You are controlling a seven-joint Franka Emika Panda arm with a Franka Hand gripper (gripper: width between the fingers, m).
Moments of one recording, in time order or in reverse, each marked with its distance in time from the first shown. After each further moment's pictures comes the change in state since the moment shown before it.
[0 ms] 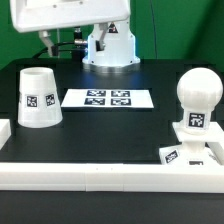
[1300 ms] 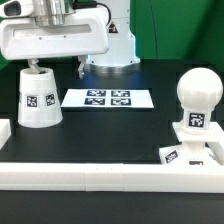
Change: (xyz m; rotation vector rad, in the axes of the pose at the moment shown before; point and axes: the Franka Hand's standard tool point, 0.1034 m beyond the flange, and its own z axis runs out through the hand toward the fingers) arm -0.029 0.031 0.050 -0.046 -0.025 -0.016
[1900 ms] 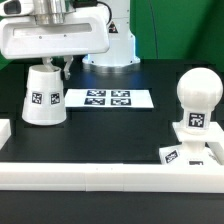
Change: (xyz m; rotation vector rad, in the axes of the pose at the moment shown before) arm 0.003 -0.001 -0.001 -0.001 0.005 -0.004
